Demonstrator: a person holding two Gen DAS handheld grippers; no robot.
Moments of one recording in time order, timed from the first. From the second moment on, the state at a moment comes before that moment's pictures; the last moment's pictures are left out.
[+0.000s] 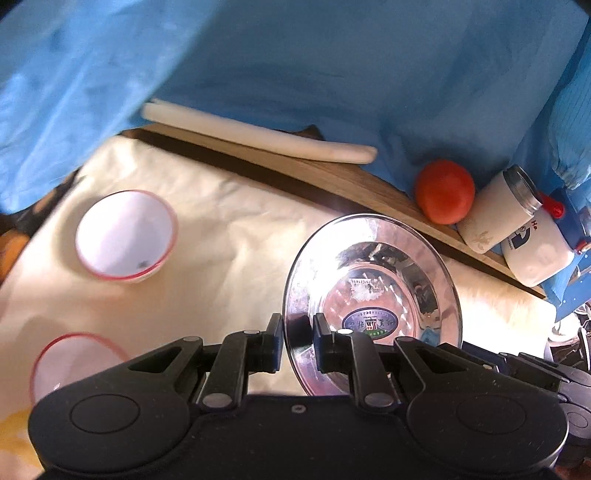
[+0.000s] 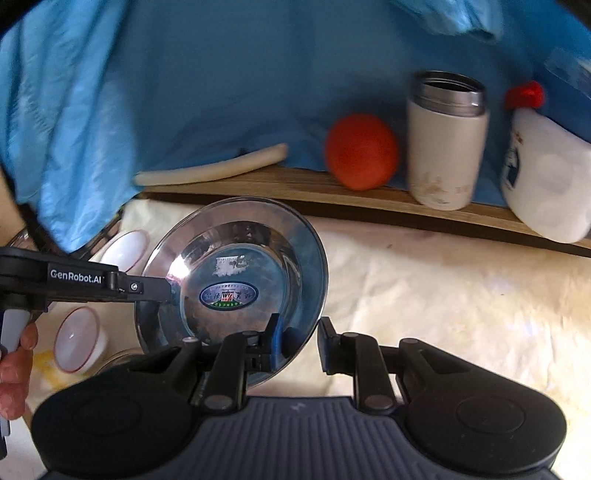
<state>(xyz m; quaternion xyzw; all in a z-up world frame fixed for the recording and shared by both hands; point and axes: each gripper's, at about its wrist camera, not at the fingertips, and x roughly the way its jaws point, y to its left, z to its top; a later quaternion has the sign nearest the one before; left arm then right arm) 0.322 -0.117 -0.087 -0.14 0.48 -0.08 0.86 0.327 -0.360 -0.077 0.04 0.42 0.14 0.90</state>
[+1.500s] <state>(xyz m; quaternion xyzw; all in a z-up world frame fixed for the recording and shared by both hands) 0.206 -0.042 -0.092 -0.13 0.54 -0.05 0.83 0.249 -0.320 -0.082 -0.02 0.49 0.21 0.84</state>
